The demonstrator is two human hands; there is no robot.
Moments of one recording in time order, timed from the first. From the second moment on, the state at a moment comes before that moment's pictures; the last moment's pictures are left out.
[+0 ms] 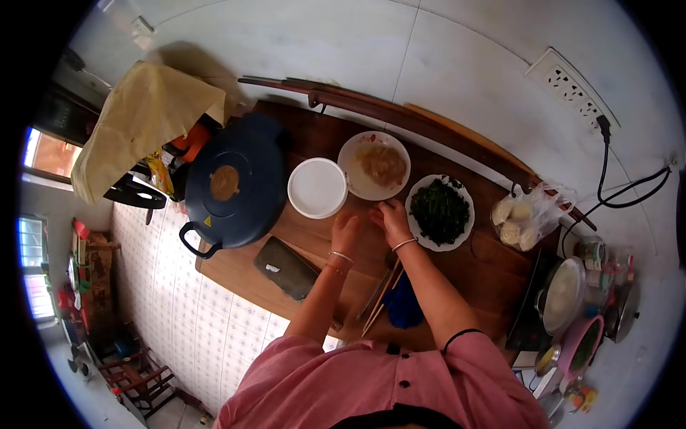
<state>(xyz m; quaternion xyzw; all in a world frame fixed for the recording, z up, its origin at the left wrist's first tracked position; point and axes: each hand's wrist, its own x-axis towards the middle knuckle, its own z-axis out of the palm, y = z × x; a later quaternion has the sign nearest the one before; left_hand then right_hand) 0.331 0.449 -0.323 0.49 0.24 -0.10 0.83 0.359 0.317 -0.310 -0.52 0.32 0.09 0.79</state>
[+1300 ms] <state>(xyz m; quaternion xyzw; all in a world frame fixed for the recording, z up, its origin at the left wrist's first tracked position) 0.219 0.415 -0.161 0.33 0.02 -0.20 0.92 0.127 0.294 -0.265 -0.77 -0.08 0.08 0.63</state>
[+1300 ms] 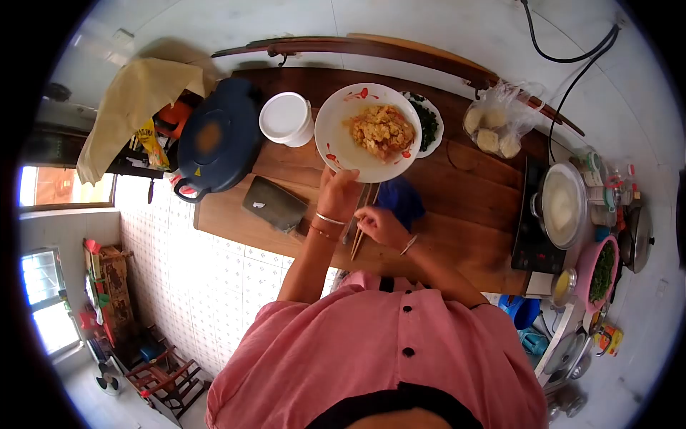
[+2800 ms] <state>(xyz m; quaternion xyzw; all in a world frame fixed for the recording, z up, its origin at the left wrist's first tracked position) 0.204 0.366 -0.186 0.32 0.01 -0.35 0.88 0.111 0.353 -0.359 -0.91 -0.35 -0.11 0.20</state>
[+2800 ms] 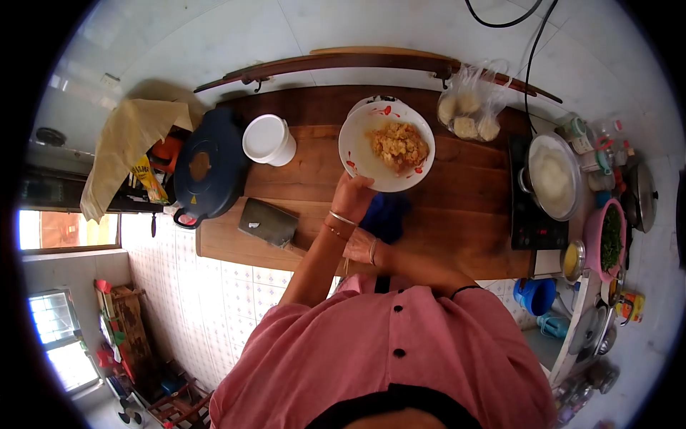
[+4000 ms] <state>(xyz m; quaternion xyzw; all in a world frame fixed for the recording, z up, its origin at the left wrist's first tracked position) 0.102 0.110 -0.140 0.44 -0.02 -0.37 0.82 -0.089 0.033 -0.083 -0.78 0.16 -0.37 0.48</state>
